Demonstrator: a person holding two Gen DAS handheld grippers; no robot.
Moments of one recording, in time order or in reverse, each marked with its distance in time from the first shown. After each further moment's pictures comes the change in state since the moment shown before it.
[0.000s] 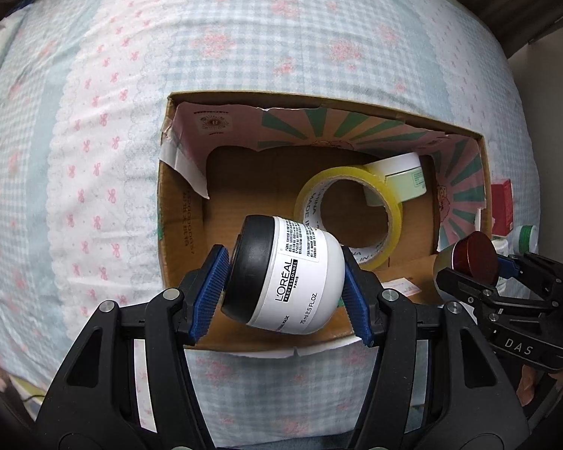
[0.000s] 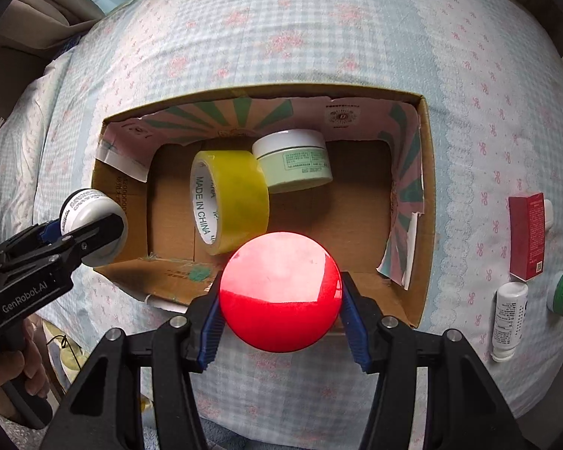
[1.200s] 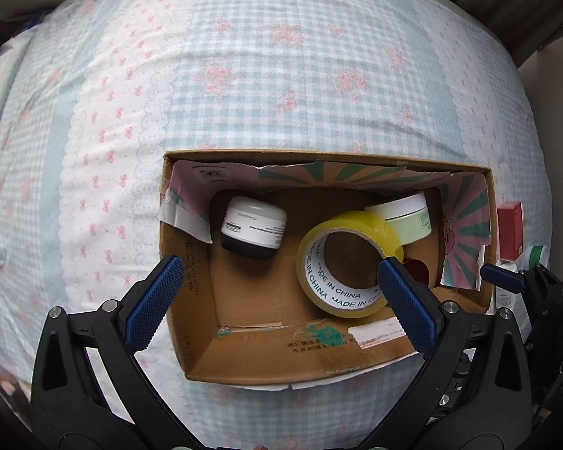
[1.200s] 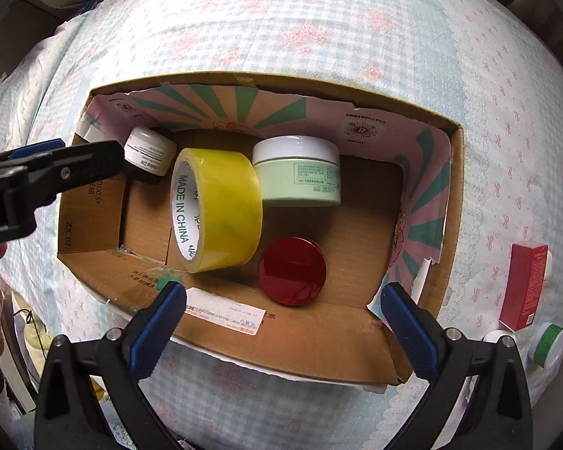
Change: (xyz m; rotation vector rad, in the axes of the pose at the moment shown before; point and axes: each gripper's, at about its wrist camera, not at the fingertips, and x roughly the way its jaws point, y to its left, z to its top) left arm -0.014 -0.013 0.024 -0.001 -0.071 0.071; right arm 0.010 0.023 0.011 -0.145 -0.033 -0.062
